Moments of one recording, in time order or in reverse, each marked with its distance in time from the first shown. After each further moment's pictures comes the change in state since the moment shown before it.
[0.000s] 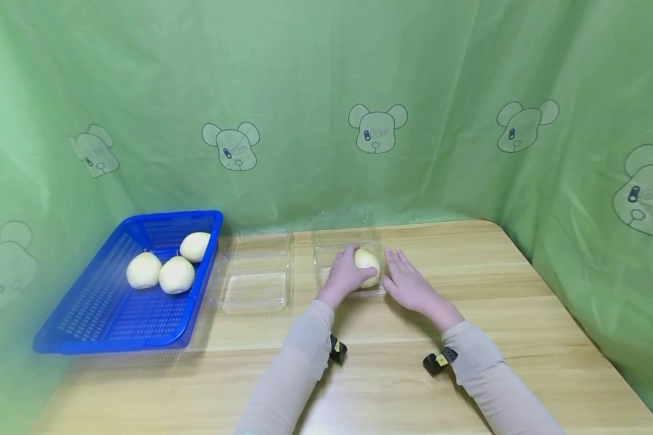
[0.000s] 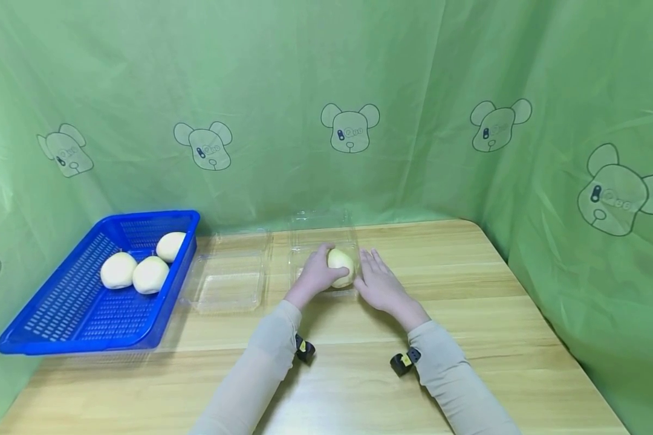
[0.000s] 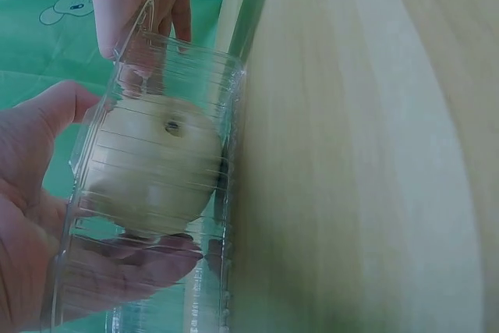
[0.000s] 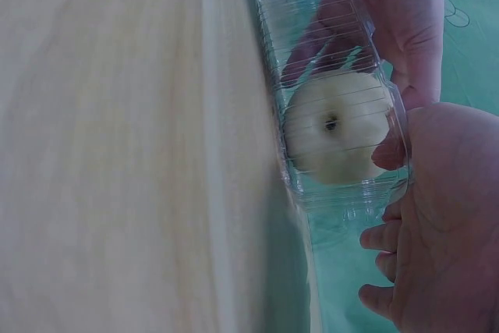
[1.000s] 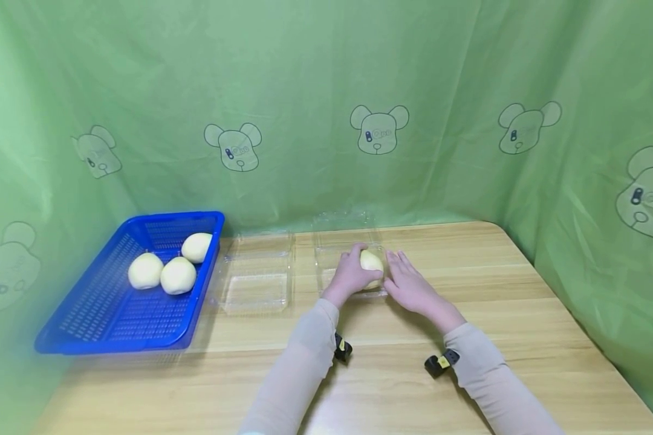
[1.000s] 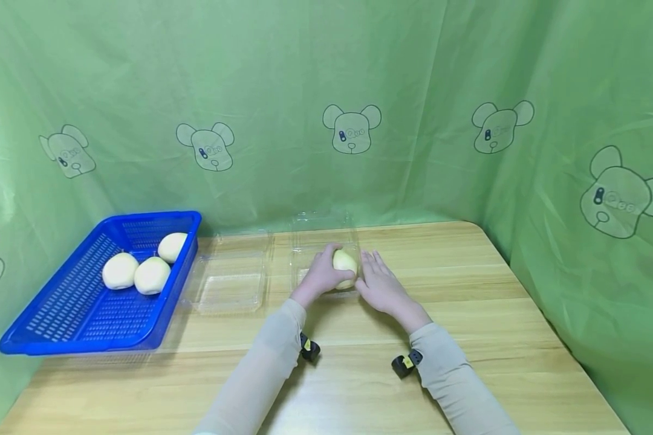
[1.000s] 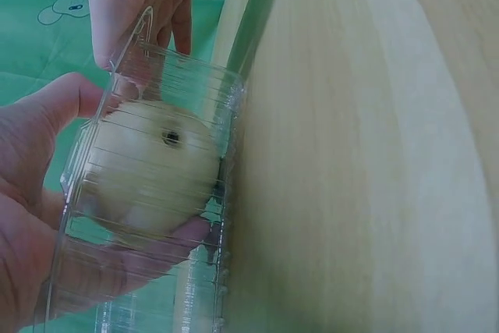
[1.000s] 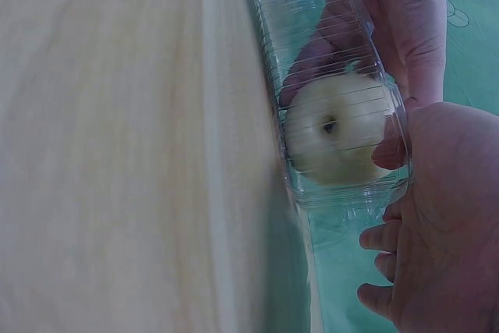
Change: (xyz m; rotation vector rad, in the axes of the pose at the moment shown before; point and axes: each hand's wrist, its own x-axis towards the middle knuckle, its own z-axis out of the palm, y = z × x) left_hand 0.005 0.001 0.005 -0.009 -0.043 0.015; right_hand 0.001 -0.001 0.000 0.010 -0.013 0.005
